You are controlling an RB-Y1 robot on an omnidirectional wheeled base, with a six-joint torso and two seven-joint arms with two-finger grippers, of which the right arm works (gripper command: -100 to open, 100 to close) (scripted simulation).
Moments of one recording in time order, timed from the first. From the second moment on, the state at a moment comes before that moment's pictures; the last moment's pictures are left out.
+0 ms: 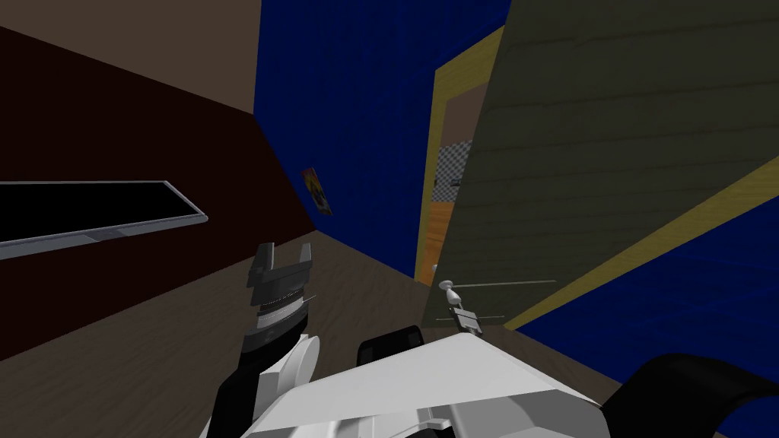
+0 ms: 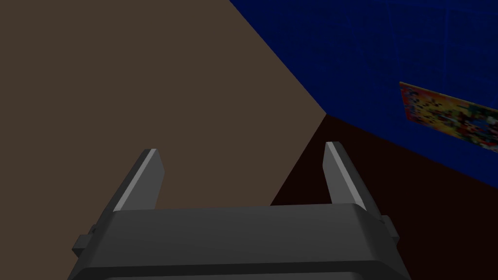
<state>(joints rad) 0.47 -0.28 0.20 -1.10 -0.70 -0.94 -1.30</state>
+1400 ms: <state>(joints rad) 0.54 -0.37 0.25 -1.13 -0.71 -0.93 -1.39</state>
